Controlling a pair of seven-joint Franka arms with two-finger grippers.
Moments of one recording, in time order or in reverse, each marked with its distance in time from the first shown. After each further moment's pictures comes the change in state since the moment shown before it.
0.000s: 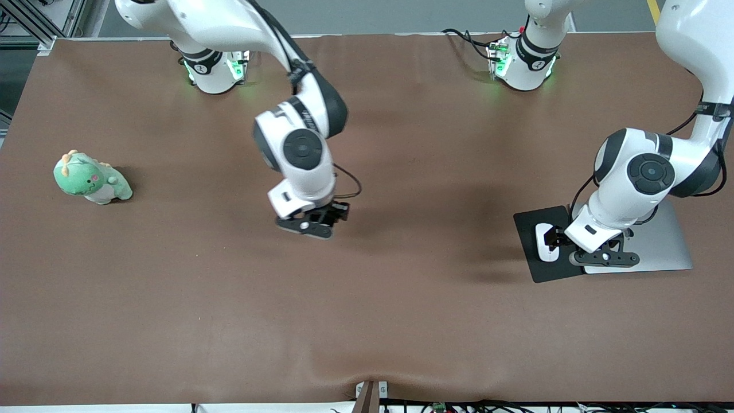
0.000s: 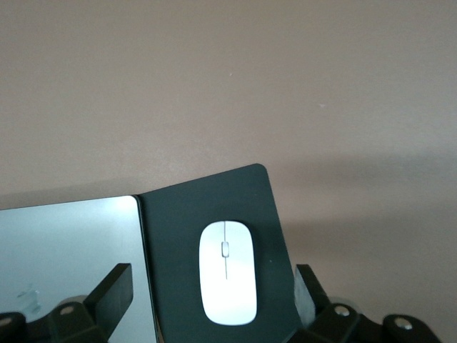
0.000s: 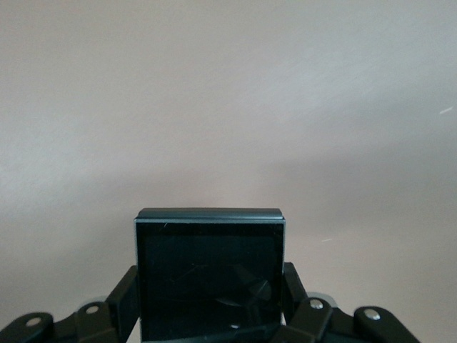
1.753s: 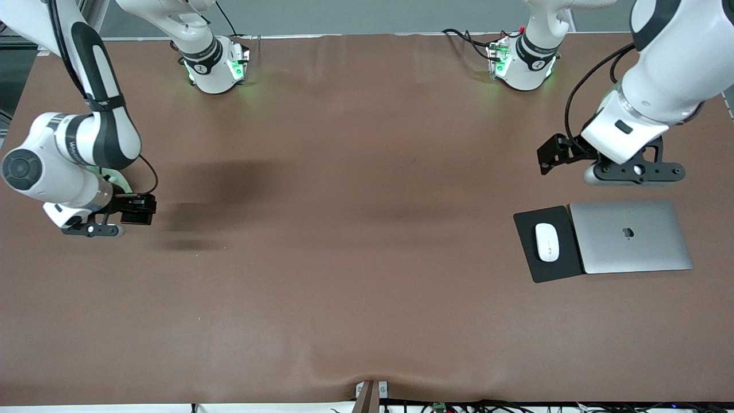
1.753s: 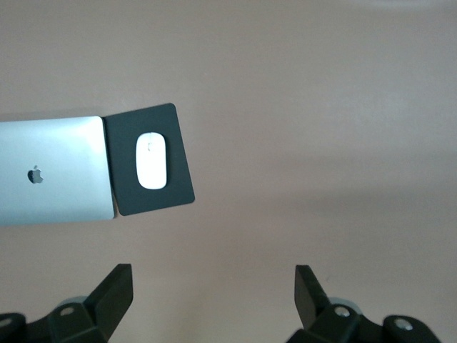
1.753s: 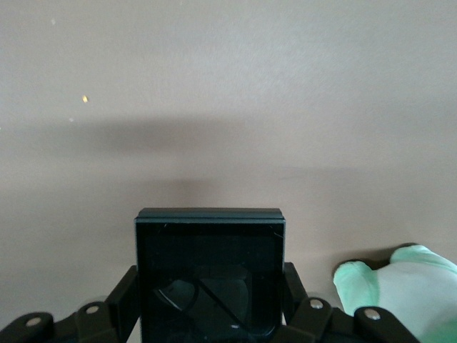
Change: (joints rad) left arm -0.598 -0.333 0.455 0.355 -0.495 -0.672 0.055; right arm -0.668 -0.304 -0.018 -0.666 -0.104 0.295 -0.882
